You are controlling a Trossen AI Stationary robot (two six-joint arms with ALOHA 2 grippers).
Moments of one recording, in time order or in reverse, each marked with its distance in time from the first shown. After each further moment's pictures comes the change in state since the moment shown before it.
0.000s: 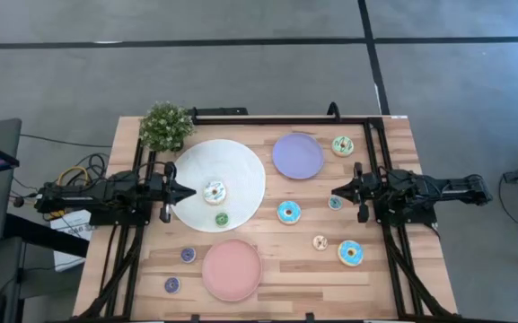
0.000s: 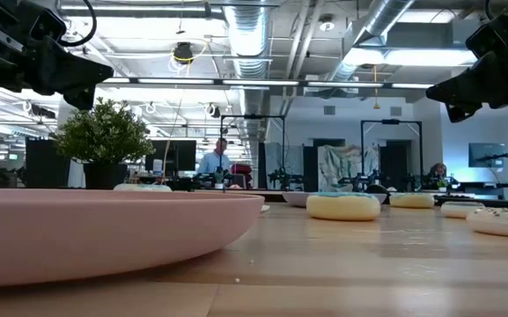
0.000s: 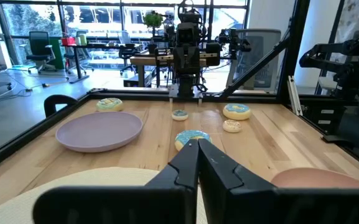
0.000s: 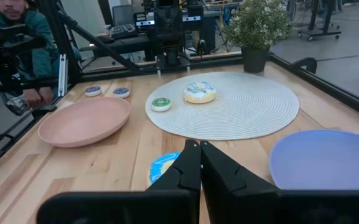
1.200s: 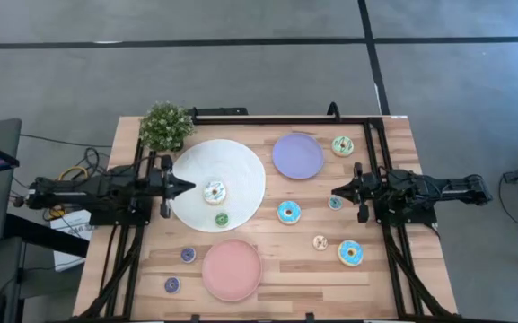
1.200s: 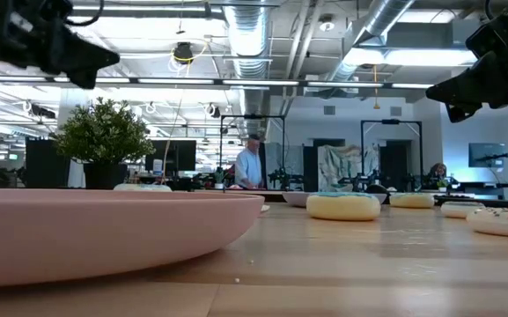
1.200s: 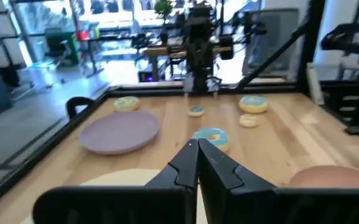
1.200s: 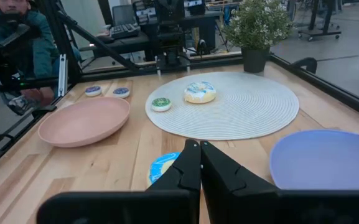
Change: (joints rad) left arm 0.000 0.184 0.186 -0.071 -0.073 0.072; right arm 0.000 0.000 0.000 0.000 0.000 0.000
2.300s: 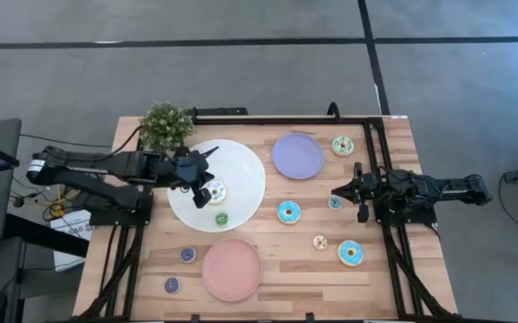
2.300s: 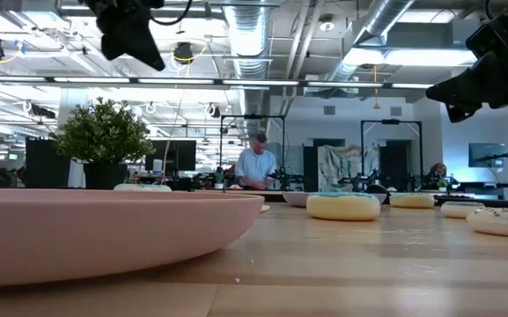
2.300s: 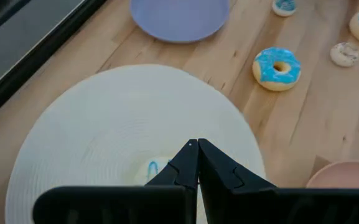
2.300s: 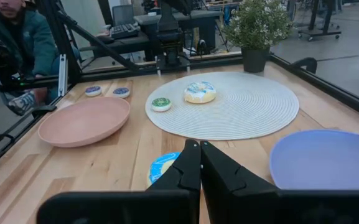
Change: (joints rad) left arm -0.060 0.900 0.806 -0.676 -0.261 -0.483; right arm 0.000 0.000 0.000 0.000 0.000 0.000
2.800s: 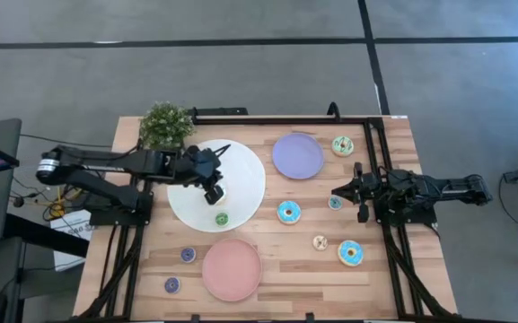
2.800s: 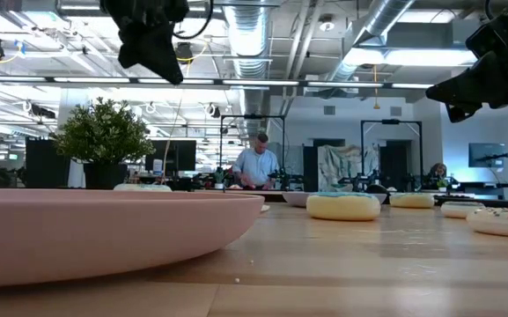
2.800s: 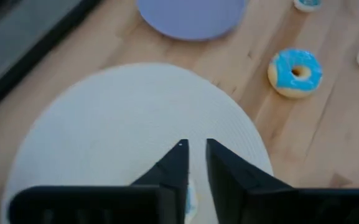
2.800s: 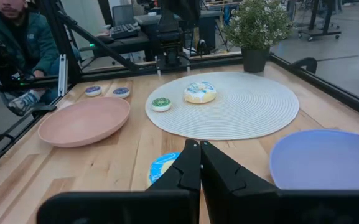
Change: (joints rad) left arm 0.065 0.140 0.050 0.016 0.039 -0.006; right arm 0.000 0.000 0.000 0.000 0.000 0.000
